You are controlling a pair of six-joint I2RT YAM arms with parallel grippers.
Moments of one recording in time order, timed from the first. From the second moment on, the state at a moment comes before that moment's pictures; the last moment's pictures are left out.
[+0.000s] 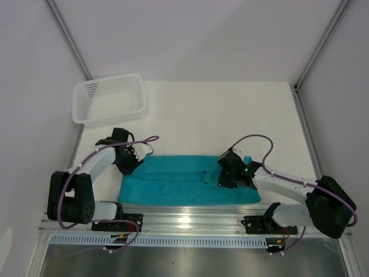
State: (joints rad) left arm -0.10 1.33 0.72 -0.74 0.18 0.86; right arm 0.83 1.24 0.61 -0.43 0.12 1.00
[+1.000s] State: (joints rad) left arm -0.01 1.50 0.80 -0.59 0.17 0.65; right arm 0.24 1.41 0.66 -0.34 0.07 0.77
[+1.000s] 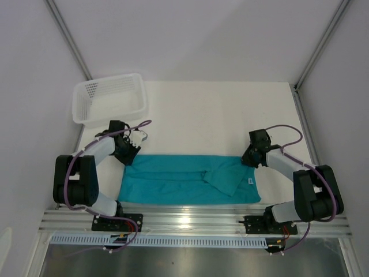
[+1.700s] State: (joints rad) left arm 0.05 1.34 1.00 -0.69 0.20 0.63; right arm 0.34 1.07 0.89 -0.61 0.16 0.68
